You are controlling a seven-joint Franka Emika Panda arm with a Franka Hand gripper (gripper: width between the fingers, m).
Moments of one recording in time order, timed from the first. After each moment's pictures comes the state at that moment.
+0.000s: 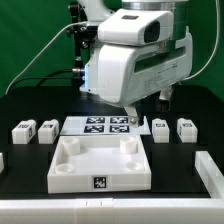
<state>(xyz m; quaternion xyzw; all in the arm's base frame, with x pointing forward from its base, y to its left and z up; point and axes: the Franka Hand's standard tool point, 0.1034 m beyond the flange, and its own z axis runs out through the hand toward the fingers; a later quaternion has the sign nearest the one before) 0.566 0.056 0.114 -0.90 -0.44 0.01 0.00</state>
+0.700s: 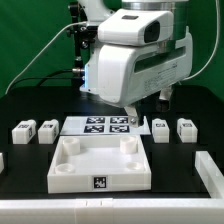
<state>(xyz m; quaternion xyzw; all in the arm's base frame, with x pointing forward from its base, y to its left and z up) 0.566 0.055 0.114 -0.90 -0.44 0.01 0.00</state>
